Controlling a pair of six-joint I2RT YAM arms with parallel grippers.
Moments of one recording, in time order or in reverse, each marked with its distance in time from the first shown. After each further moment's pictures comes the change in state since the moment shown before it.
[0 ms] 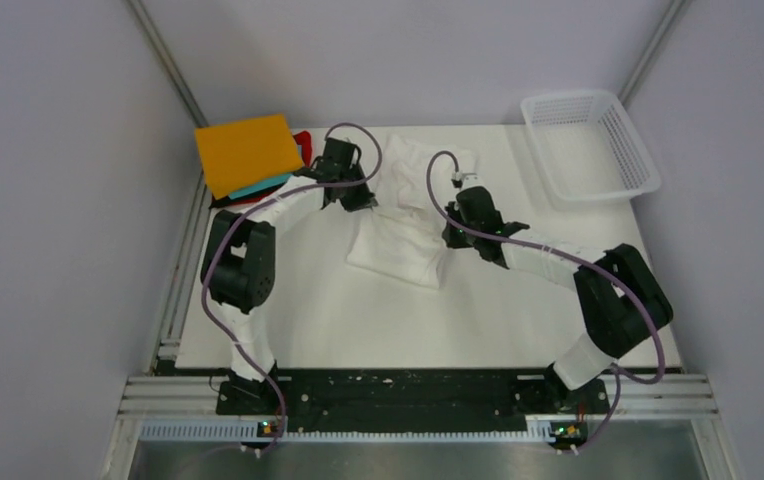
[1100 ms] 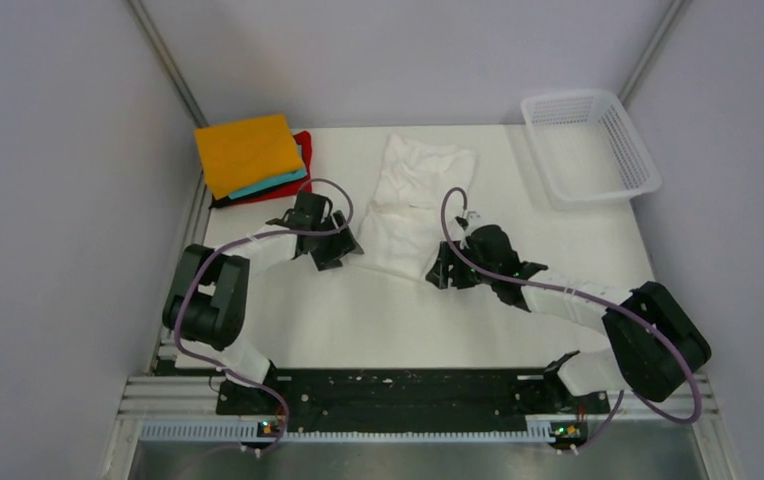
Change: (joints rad) left arm 0.069 -0.265 -0.531 0.098 0.072 -0.045; right arm 0.047 -0.214 -0.310 0.134 -0.263 0.098
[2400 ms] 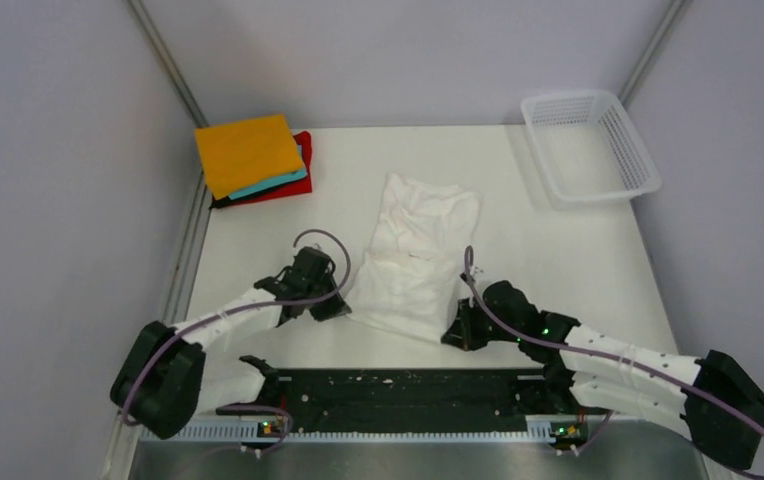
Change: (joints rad) left arm -0.176 -0.382 -0.389 0.011 -0.094 -0.131; right arm 0.238 -0.426 -0.304 -0.149 -0.028 0.183
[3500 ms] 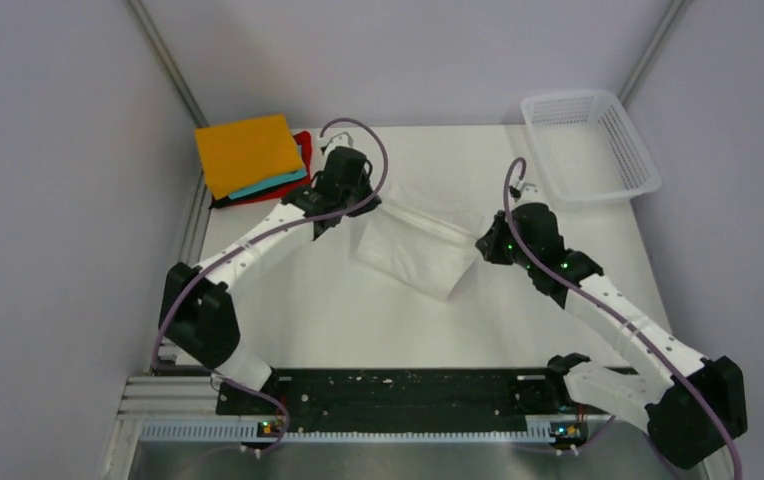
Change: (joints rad) left arm -0.089 0.254 0.758 -0.146 -0.305 0.129; right arm -0.363 0.062 0.452 -0.290 0.243 -0.137
